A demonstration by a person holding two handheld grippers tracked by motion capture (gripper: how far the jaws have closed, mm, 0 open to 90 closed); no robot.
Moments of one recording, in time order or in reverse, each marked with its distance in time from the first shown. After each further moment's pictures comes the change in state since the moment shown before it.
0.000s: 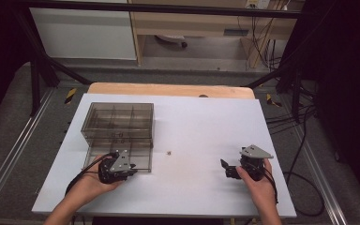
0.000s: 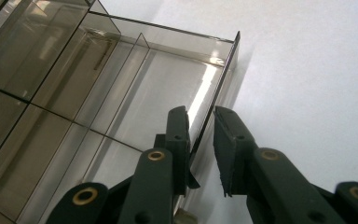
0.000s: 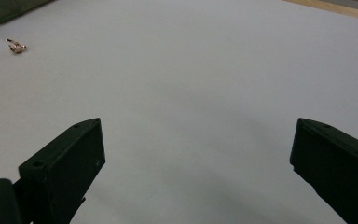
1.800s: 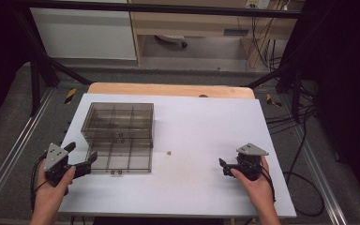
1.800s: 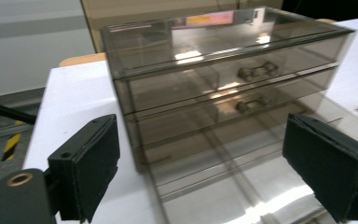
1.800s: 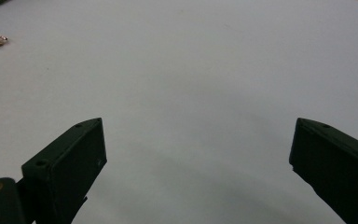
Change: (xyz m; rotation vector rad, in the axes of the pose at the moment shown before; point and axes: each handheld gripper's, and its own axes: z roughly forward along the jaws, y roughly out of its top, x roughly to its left) left arm 0.022 -0.086 -0.084 -0.409 0.541 -0.621; right arm 0.003 0.004 0.010 0.056 -0.028 0.012
